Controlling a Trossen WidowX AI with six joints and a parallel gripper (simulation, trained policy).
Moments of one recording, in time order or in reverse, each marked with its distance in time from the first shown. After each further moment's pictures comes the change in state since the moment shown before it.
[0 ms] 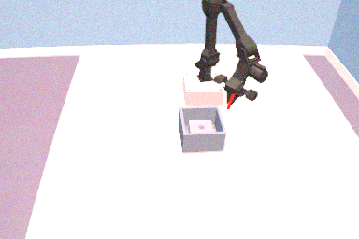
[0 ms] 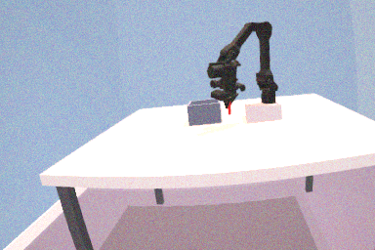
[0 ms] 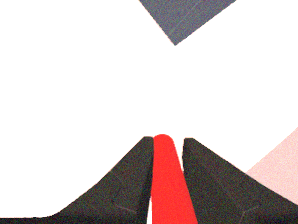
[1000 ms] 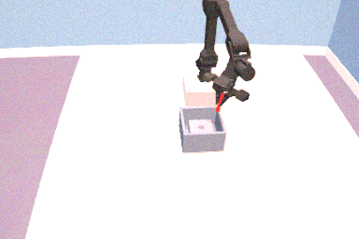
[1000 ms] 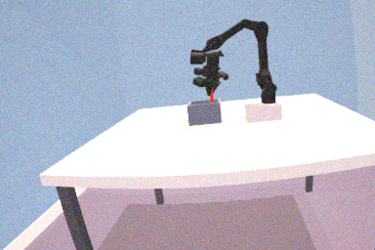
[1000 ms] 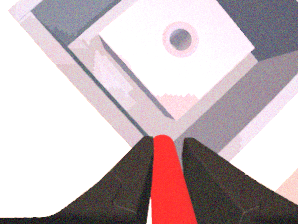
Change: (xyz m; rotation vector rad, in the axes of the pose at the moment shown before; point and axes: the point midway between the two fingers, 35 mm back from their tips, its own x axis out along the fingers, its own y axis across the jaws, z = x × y) arm -0.027 -0.006 0.114 0.057 -0.062 -0.005
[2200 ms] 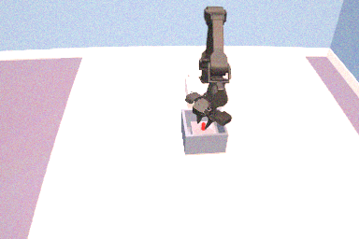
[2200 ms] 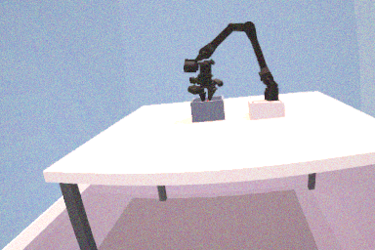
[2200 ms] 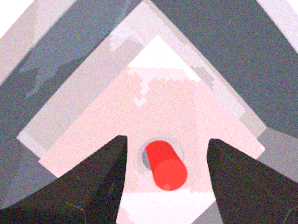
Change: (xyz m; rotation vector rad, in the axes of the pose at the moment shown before) arm 0.081 -0.018 0.063 0.063 0.110 -0.029
